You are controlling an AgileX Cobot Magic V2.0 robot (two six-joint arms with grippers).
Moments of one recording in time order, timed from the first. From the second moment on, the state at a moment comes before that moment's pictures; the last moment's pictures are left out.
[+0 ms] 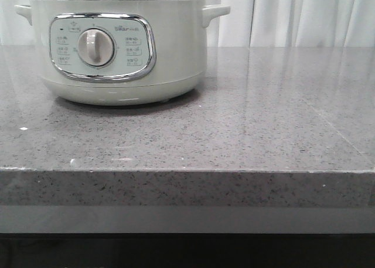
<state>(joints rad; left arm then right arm) -0.48 1.61 -1.40 0.11 0.17 -0.06 0.51 0.70 -0.96 0.17 0.67 -0.09</state>
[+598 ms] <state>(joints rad) -0.48 1.65 -1.41 0.10 0.15 -0.06 0.51 0.70 -0.96 0.17 0.67 -0.09</state>
